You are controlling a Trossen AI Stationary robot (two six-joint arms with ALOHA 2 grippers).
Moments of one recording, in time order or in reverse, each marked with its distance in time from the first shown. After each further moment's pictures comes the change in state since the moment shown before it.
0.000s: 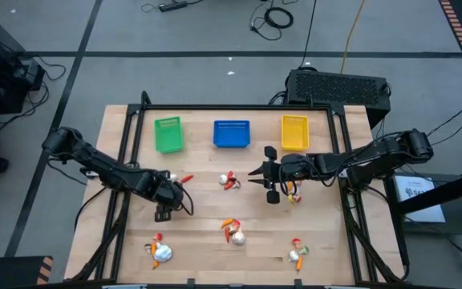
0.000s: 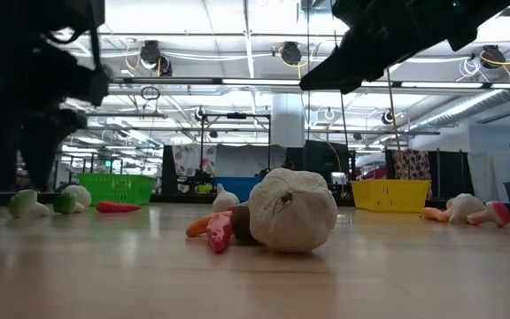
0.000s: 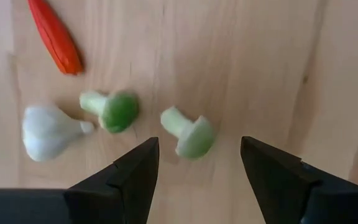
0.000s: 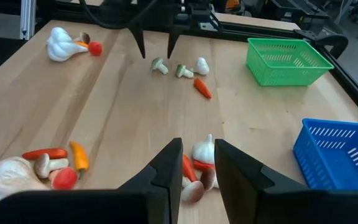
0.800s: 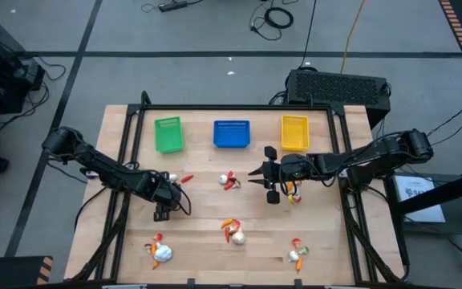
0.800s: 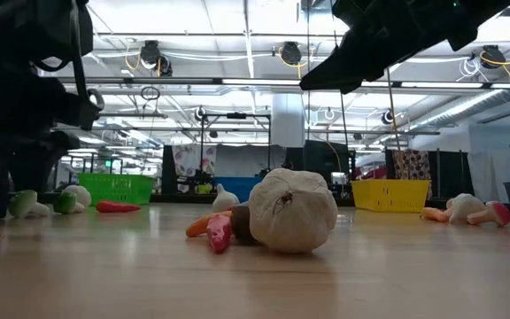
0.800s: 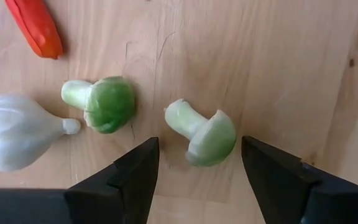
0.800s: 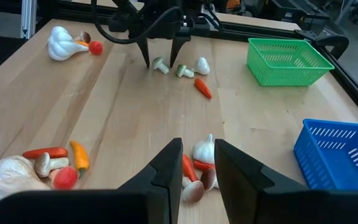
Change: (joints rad) left arm 0.001 0.000 -0.122 0.143 -0.008 0.010; right arm 0.000 0.000 0.000 -0.001 0.000 -0.003
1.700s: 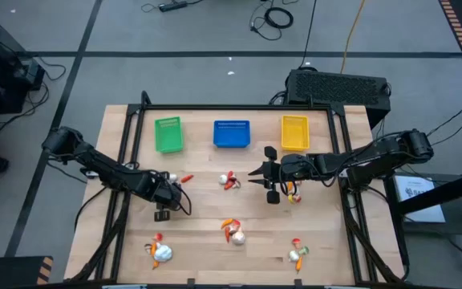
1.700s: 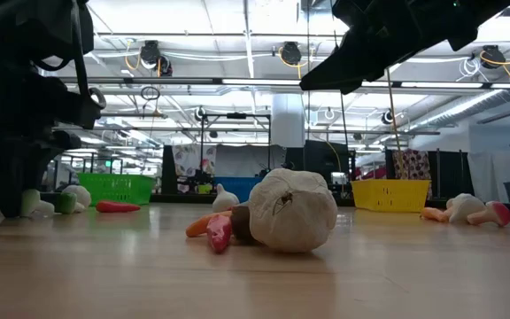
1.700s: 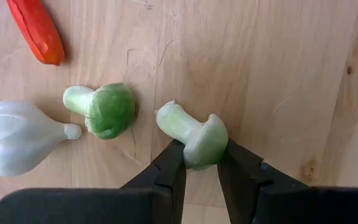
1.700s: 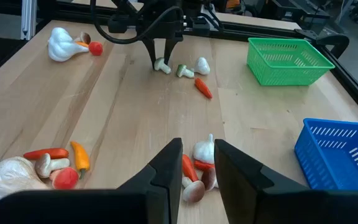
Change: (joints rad) left arm 0.000 0.000 -0.001 0.013 0.001 -0.003; right arm 0.000 0.000 0.000 0.000 0.000 0.011
